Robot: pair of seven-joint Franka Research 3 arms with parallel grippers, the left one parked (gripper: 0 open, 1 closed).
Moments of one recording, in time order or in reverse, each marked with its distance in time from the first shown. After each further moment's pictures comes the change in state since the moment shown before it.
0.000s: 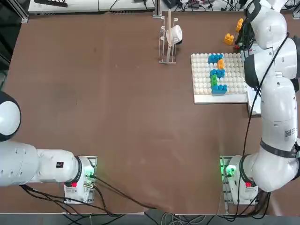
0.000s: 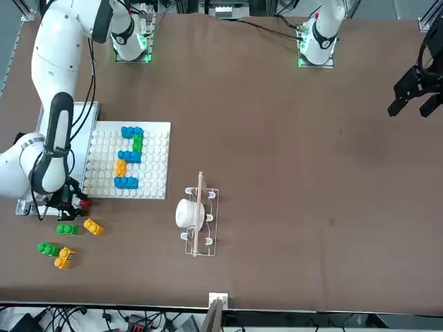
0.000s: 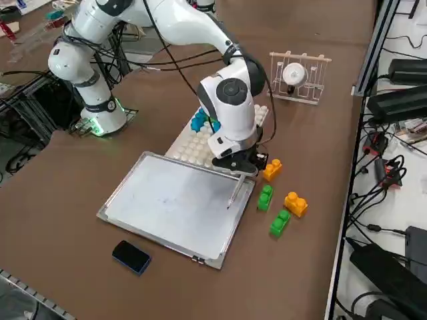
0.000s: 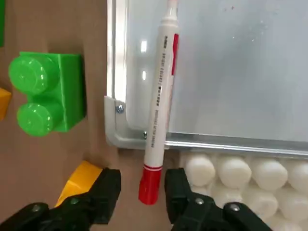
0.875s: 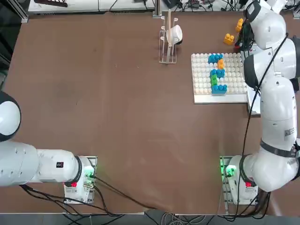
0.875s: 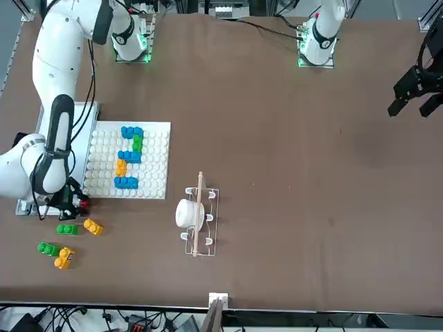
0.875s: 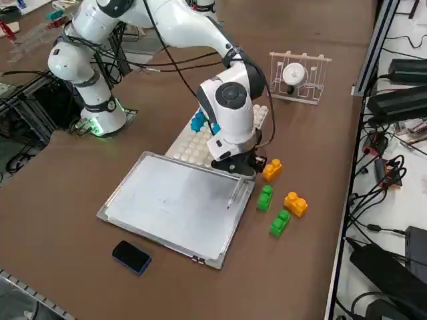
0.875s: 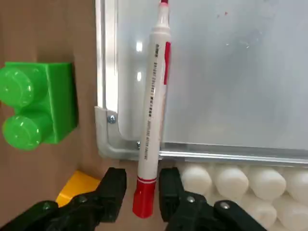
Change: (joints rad) arm -0.009 0.012 0.001 0.000 0.001 0.000 0.003
